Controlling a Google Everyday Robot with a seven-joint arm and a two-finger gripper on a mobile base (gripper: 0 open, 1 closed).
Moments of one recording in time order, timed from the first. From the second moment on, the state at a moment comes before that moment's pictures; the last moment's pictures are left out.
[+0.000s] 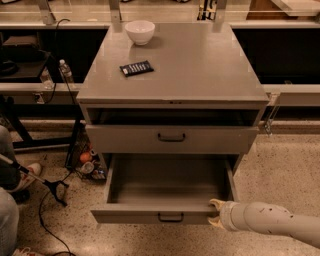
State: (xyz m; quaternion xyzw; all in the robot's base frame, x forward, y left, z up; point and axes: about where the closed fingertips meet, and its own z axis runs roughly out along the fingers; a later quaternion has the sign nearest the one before) arm 0.466 -0.211 0.400 -0.64 0.72 0.01 0.28
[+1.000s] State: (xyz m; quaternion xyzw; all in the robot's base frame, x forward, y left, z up) arm 0.463 -0.220 0.400 -0.63 0.73 0.01 0.27
